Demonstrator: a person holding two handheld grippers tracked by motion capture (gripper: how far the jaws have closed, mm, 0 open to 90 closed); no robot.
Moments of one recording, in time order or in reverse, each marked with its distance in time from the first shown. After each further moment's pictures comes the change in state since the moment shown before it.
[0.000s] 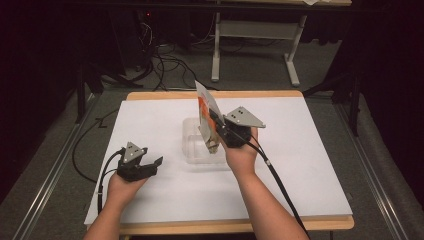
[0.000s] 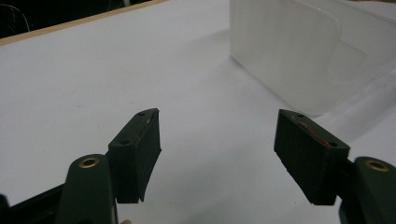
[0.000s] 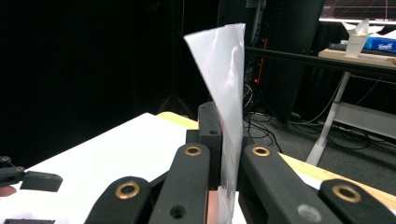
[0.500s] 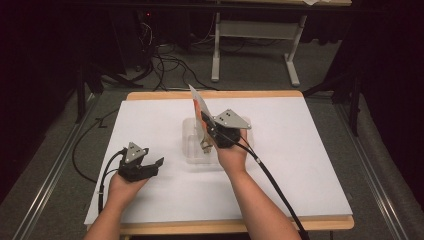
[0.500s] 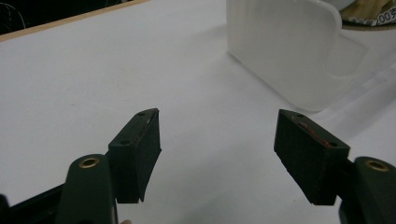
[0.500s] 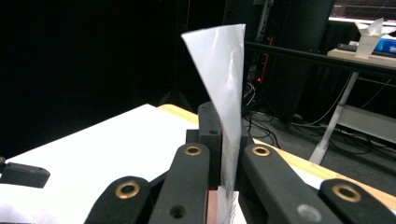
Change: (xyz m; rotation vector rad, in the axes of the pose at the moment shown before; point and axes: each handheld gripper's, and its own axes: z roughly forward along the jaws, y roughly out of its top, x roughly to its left) left arm -0.002 -0.001 0.003 0.011 -0.004 0.010; right arm 0.008 -0.021 0.030 0.009 0.011 -0.048
